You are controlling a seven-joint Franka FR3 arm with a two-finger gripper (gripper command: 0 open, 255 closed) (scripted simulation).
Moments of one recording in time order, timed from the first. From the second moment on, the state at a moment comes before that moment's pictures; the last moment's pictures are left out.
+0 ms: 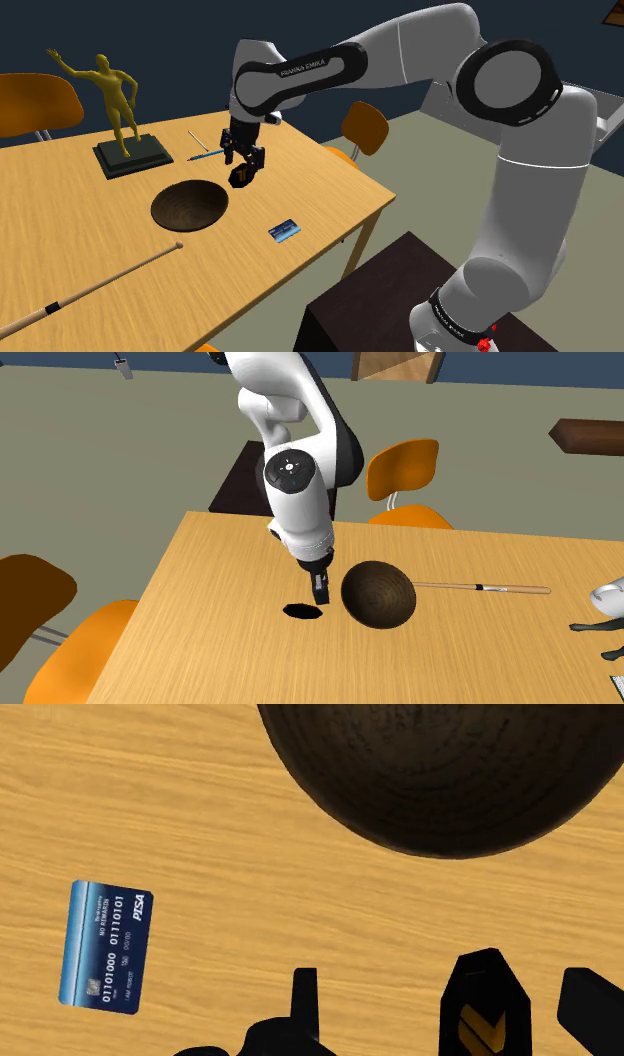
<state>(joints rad) -0.05 0.39 0.50 -1.73 -0.03 2.11 1.75</state>
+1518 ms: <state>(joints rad) 0.01 0.60 0.42 -1.58 -0.10 2.18 1.89</state>
